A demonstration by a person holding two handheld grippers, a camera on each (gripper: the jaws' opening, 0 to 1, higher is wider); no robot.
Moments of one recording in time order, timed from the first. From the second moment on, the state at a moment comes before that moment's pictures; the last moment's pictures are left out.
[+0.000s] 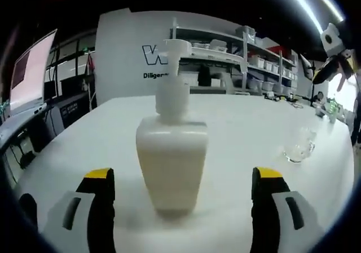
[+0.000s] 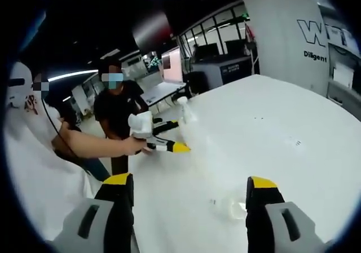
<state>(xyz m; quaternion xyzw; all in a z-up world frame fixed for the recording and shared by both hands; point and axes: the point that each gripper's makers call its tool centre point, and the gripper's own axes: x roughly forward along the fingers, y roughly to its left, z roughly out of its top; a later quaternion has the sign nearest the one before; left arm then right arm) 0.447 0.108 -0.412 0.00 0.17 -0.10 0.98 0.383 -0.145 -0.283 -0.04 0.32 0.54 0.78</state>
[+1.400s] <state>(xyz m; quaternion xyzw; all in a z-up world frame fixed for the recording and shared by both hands) 0.373 0.101 -0.351 0.00 0.18 -0.16 0.97 0.340 -0.203 -0.316 -0.03 0.27 0.51 0.82</state>
